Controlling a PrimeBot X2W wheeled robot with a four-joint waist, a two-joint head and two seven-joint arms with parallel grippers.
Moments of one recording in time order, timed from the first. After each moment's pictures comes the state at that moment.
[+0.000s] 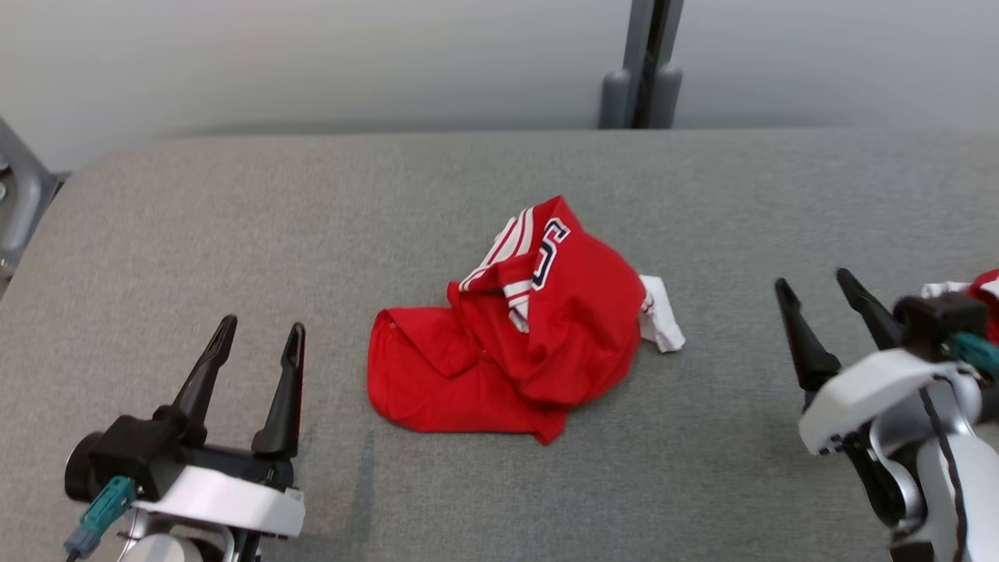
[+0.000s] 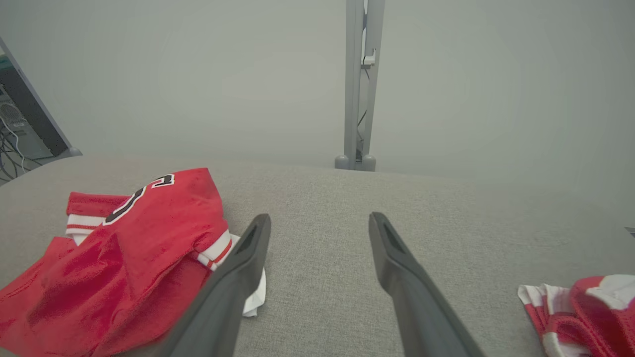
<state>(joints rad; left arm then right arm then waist) -0.04 0.28 -0.21 0.00 -0.41 0.03 -0.22 -0.23 -0.14 0.03 0.16 0.22 0.13 0.10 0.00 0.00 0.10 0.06</state>
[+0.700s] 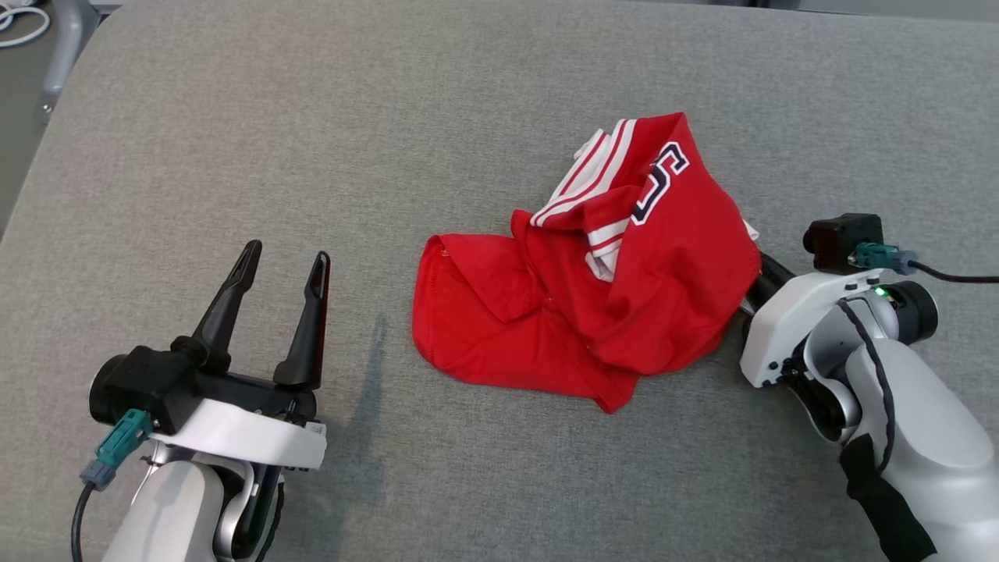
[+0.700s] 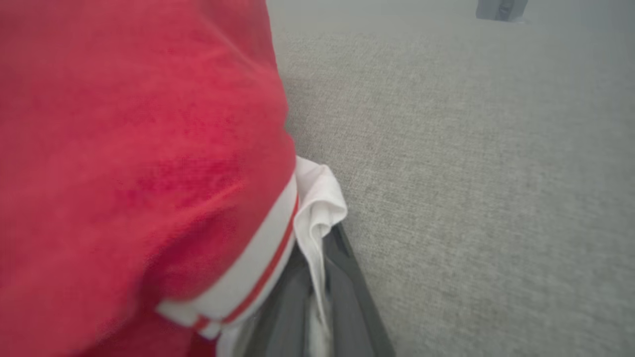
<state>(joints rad) -0.23 0.23 -0.23 0.10 -0.39 -0.04 -0.26 -0.64 -0.19 0.36 0.70 0.41 0.13 0.06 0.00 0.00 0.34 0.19</state>
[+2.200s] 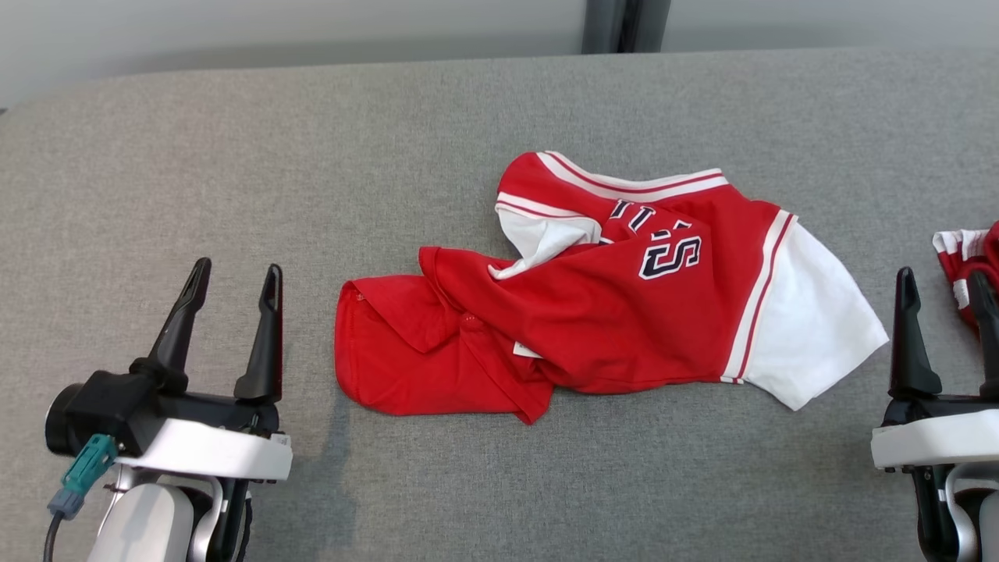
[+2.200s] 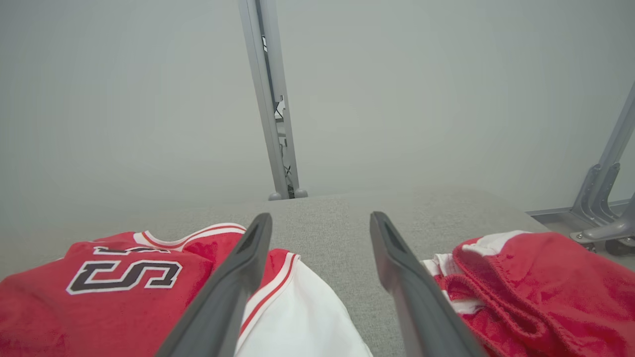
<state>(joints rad) -0.18 0.21 -0.13 0.09 -0.33 -0.03 -0.26 -0.15 -0.05 -0.19 0.11 0.18 0.13 -0.19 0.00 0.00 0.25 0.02</state>
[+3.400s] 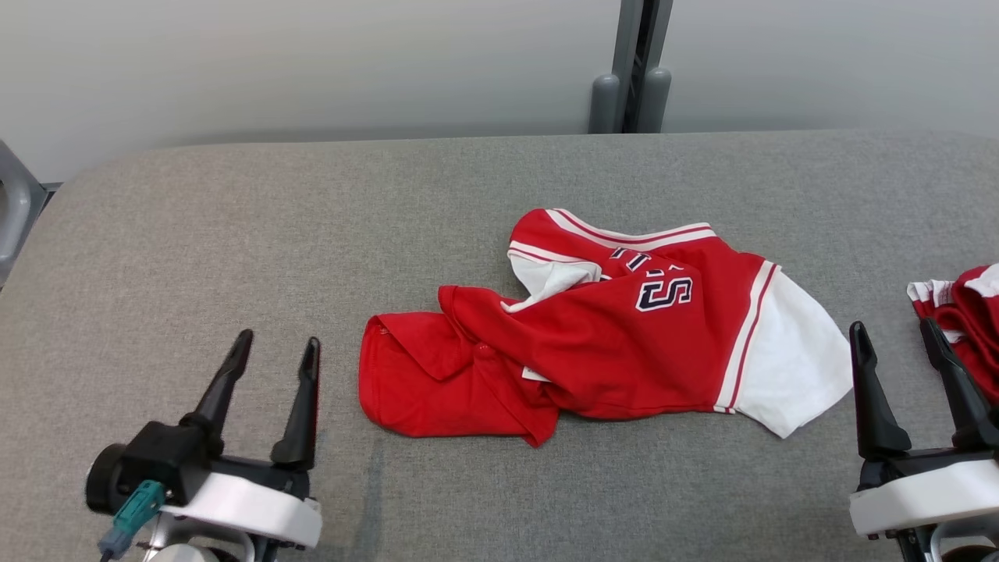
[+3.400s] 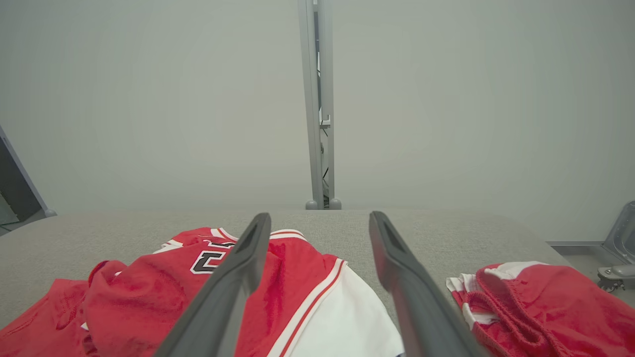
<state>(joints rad) -0.03 0.22 -0.18 0.03 -0.34 0.02 -0.20 0.03 -0.05 -0.11 -0.15 0.16 0.13 -0.02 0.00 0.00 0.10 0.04</state>
